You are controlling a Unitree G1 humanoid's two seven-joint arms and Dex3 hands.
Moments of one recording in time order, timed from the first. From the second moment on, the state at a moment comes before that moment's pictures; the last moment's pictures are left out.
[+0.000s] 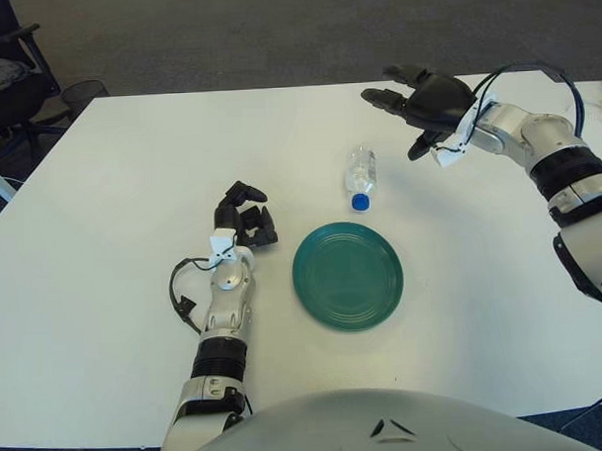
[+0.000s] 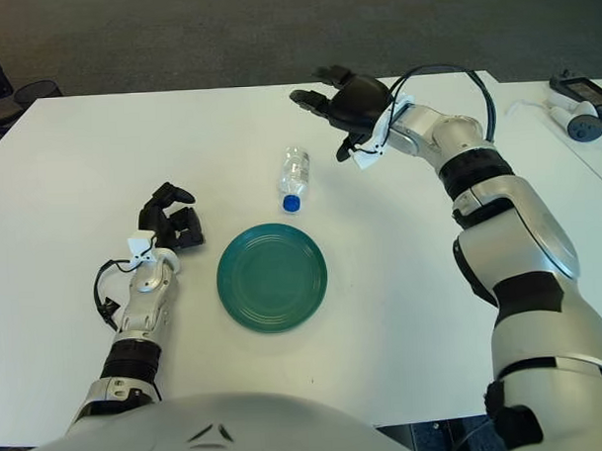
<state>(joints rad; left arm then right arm) -0.11 -0.10 0.08 0.34 0.03 -0.25 0.21 -1.09 -0.64 0.65 0.93 -1.07 -0.70 -0.27</state>
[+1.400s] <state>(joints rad) -0.11 -0.10 0.07 0.34 0.05 -0.25 0.23 -1.17 -0.49 0.87 1.06 -1.17 -0.69 -0.41</state>
